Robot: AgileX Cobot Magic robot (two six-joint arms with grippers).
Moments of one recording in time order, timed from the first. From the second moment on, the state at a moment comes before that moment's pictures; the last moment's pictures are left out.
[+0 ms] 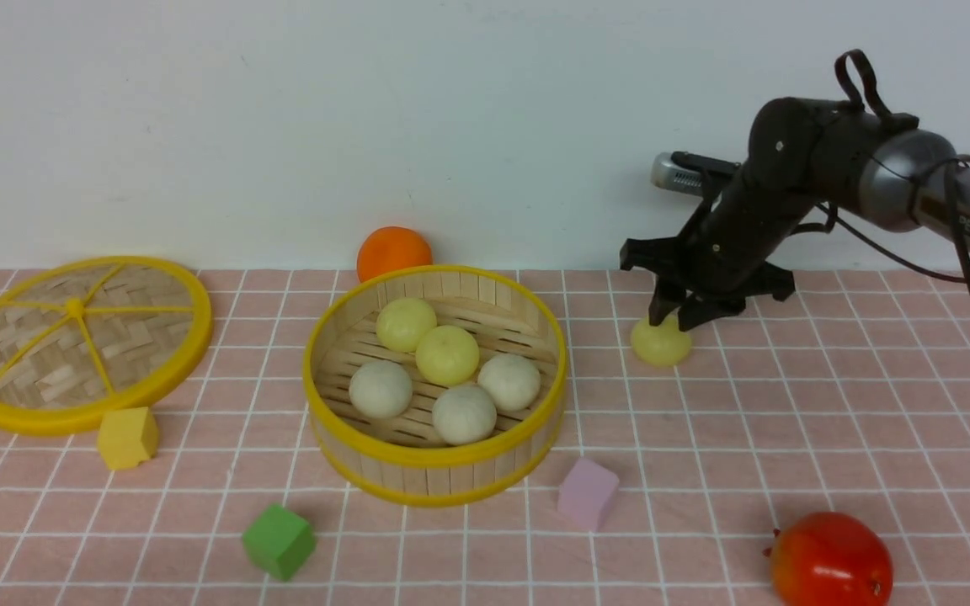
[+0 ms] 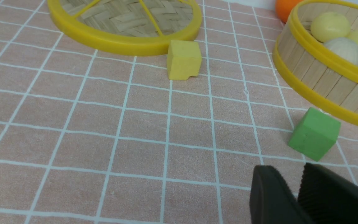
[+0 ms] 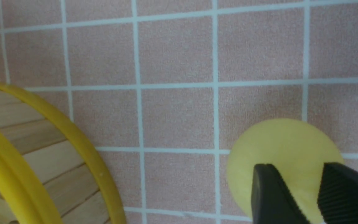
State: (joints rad) right arm 0.21 2.30 -1.96 0.23 0.91 0.13; left arm -0.09 -0.01 0.02 0.05 0.36 -0.33
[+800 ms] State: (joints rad) right arm 0.34 2.18 -2.06 0.50 0.89 -0.13; left arm -0.09 -0.01 0.02 0.05 0.37 -0.33
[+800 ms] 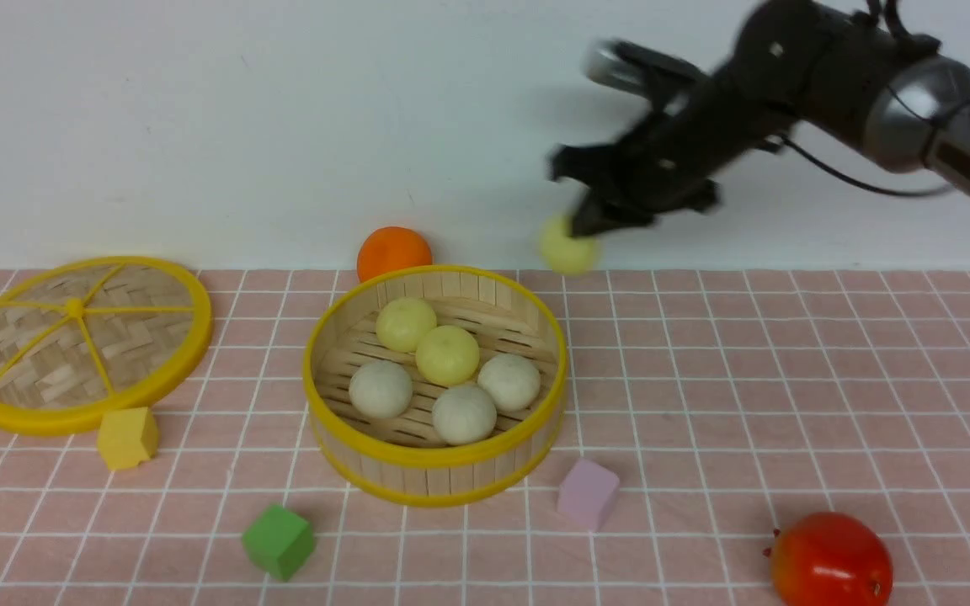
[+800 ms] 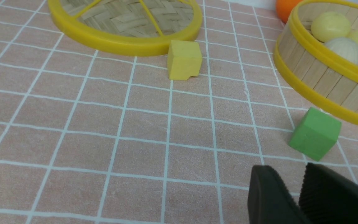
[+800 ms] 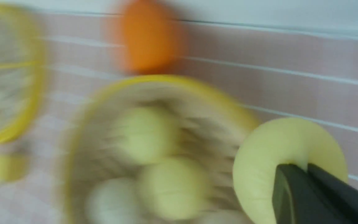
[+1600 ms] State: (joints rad) right arm 0.40 2.33 -2.05 0.44 0.80 -0.15; left arm -0.09 -0.01 0.02 0.05 0.37 -0.33
